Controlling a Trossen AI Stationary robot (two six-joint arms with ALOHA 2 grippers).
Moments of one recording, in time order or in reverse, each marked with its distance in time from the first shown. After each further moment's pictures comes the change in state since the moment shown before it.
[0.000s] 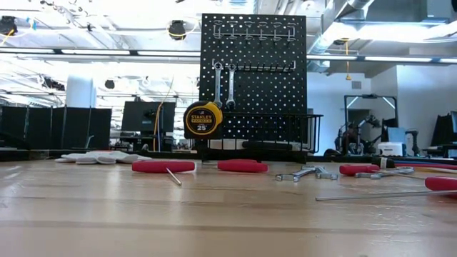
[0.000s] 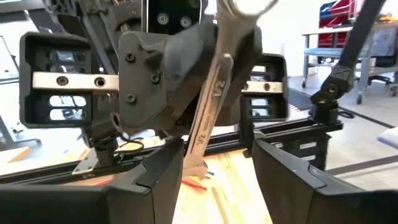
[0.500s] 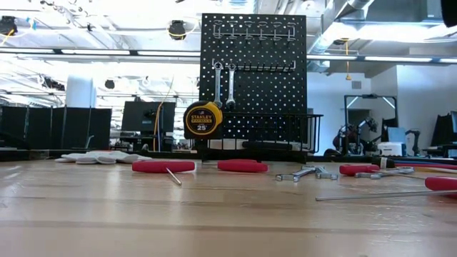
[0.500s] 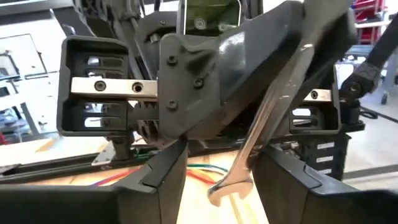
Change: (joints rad) left arm -0.007 0.002 -0.001 0.002 -0.097 0.005; right arm 0.001 0.141 0.092 0.128 -0.032 -0.030
